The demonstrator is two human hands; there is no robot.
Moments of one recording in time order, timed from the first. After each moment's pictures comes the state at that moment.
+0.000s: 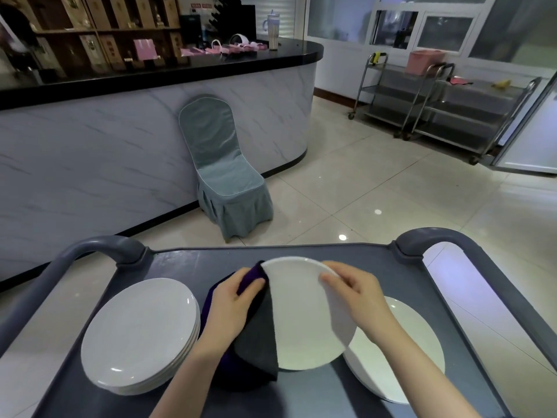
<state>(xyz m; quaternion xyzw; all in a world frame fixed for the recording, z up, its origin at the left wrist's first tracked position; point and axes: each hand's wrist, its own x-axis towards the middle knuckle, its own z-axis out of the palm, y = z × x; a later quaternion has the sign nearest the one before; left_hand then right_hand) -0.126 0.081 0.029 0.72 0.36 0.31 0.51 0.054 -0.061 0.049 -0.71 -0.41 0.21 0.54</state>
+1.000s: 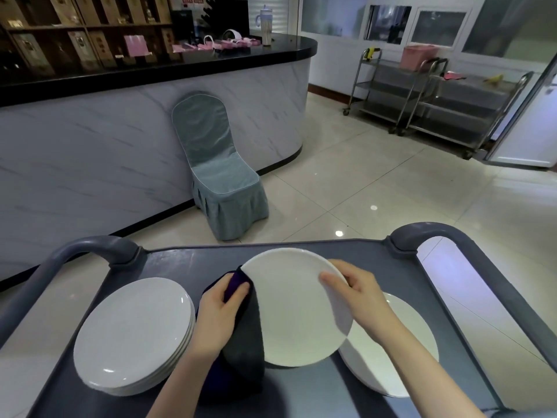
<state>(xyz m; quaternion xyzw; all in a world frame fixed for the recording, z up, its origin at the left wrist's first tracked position) -0.136 0.075 0.023 0.69 0.39 0.30 0.53 0.058 -0.069 0.050 -0.69 -0.38 0.27 0.56</state>
